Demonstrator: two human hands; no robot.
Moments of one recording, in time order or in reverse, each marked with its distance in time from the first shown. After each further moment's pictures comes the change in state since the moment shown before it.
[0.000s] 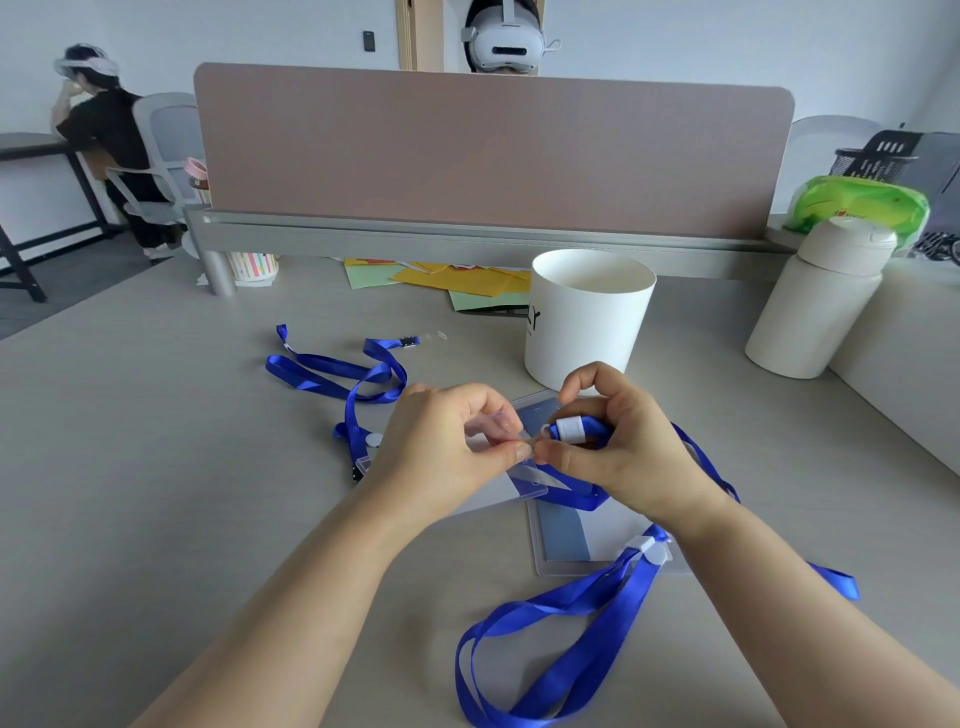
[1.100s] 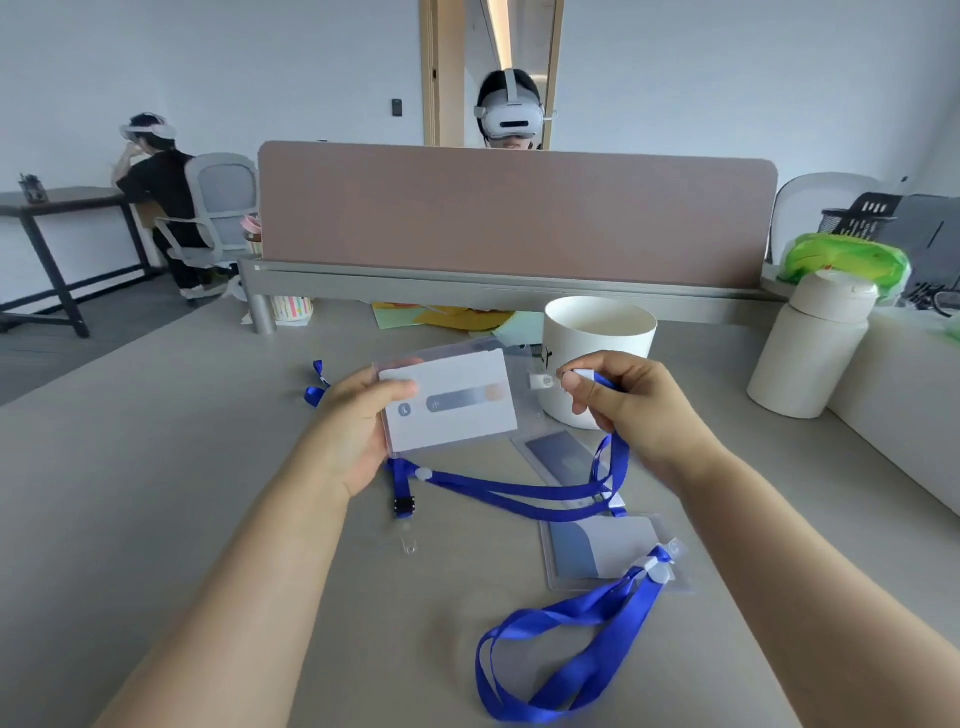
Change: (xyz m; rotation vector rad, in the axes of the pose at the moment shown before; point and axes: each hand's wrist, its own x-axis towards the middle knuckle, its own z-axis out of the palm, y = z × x) left_hand 0.013 -0.035 -0.060 -0.906 0.181 -0.393; right_hand 0.025 -0.032 -0.012 0.060 0.158 -0.008
